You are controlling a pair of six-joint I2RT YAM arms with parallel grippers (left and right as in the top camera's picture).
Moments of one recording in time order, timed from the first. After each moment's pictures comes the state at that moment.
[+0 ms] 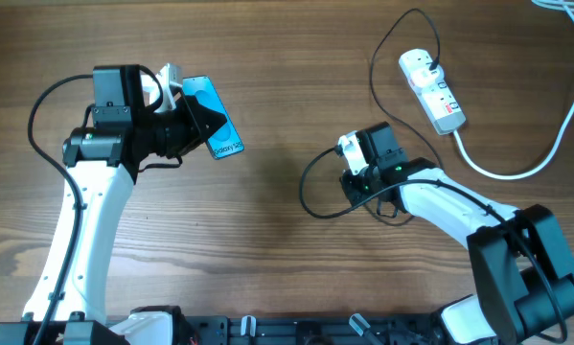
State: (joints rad) left arm 0.00 1.40 1.16 -0.71 0.66 -0.54; right arm 0.41 1.67 0.78 -0.29 -0.13 -0.09
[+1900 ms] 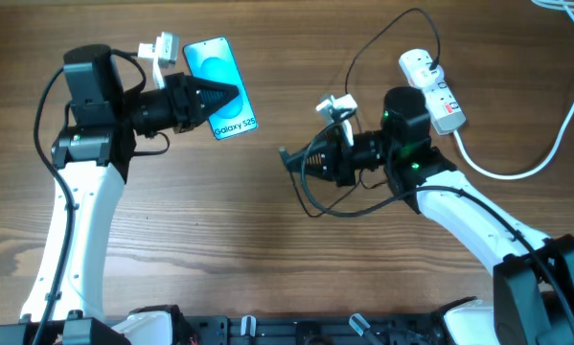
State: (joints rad) left arm 0.06 1.40 1.16 -0.34 1.22 -0.66; right arm 0.37 1.54 0.81 0.51 -1.36 0.53
